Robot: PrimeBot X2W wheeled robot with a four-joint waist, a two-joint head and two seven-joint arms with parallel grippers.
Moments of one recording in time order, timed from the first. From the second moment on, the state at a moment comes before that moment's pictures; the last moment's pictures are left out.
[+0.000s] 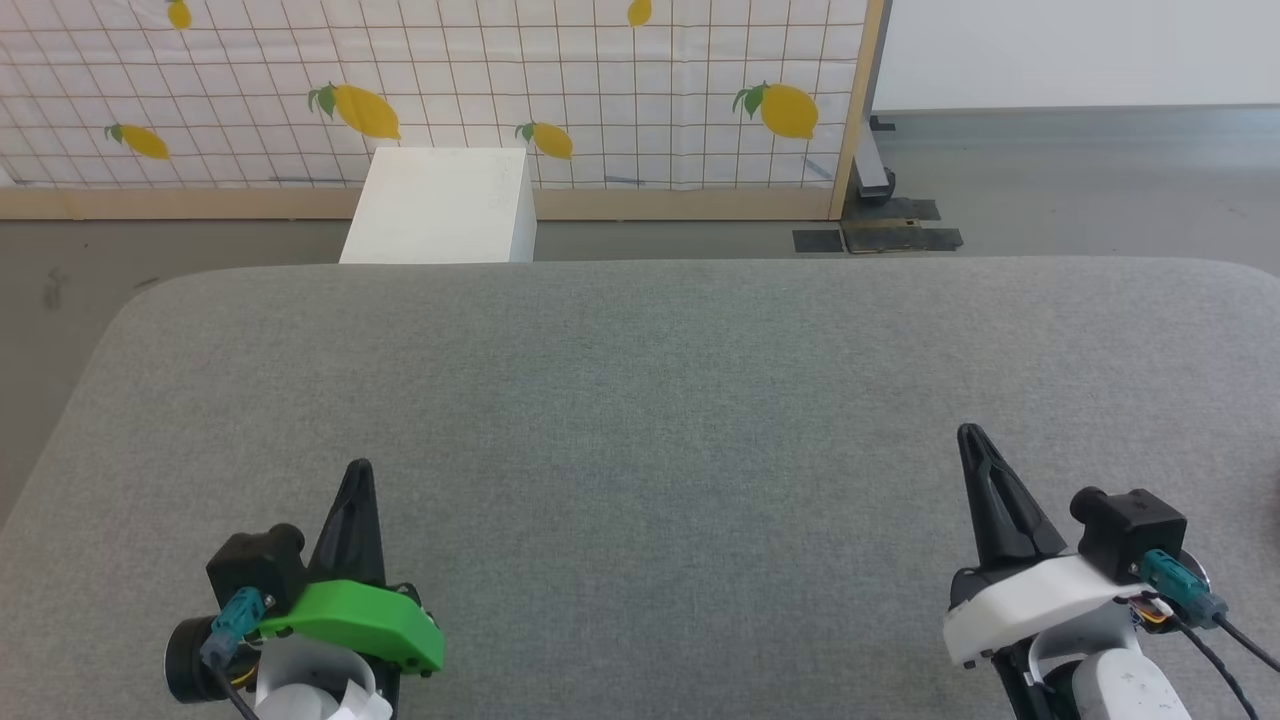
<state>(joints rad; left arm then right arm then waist) -0.06 0.10 -0.05 0.19 -0.28 0.01 -0.20 -0.08 -0.05 0.04 0.21 0.19 0.13 -0.18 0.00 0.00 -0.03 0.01</state>
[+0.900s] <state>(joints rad) -0.06 0.09 -0.04 0.14 -0.21 0.01 -0.15 -0.06 -0.05 0.03 0.16 0.15 0.13 -0.14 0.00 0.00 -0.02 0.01</state>
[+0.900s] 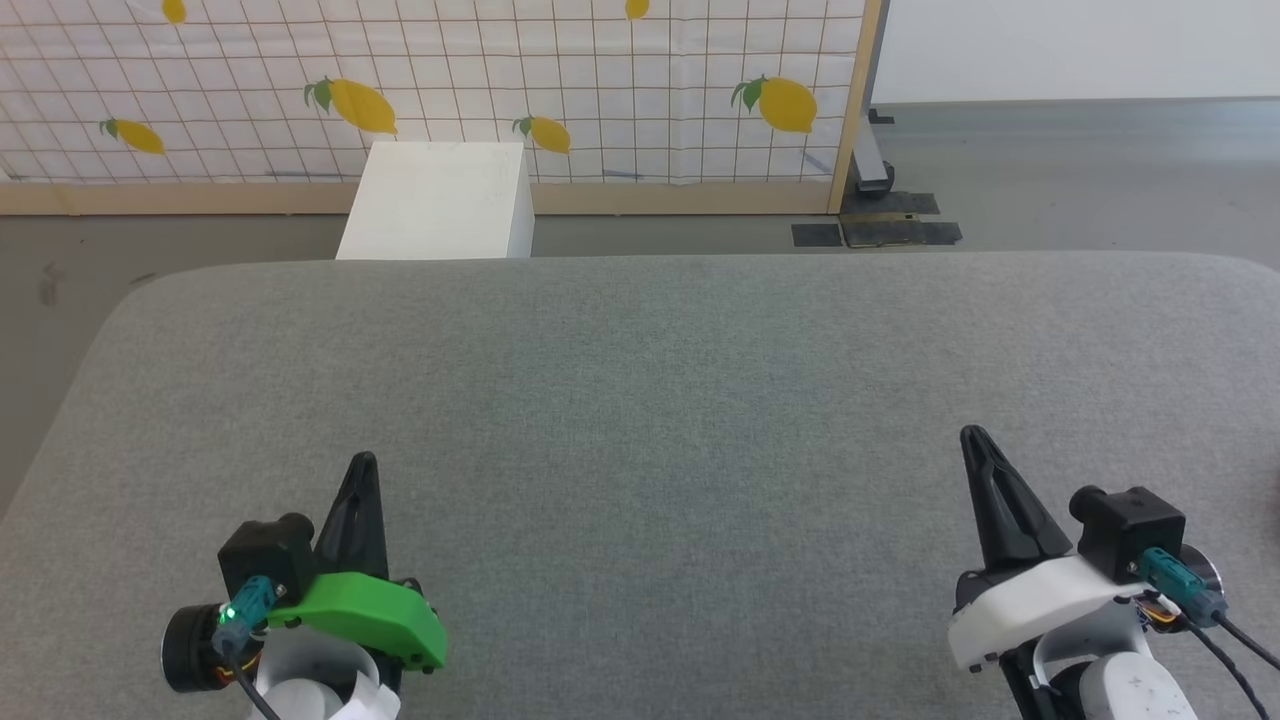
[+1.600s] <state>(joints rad) -0.04 0.08 -0.03 0.10 -0.16 0.01 -0.11 -0.05 -0.05 0.02 0.12 0.11 0.13 -0.10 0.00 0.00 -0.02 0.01</state>
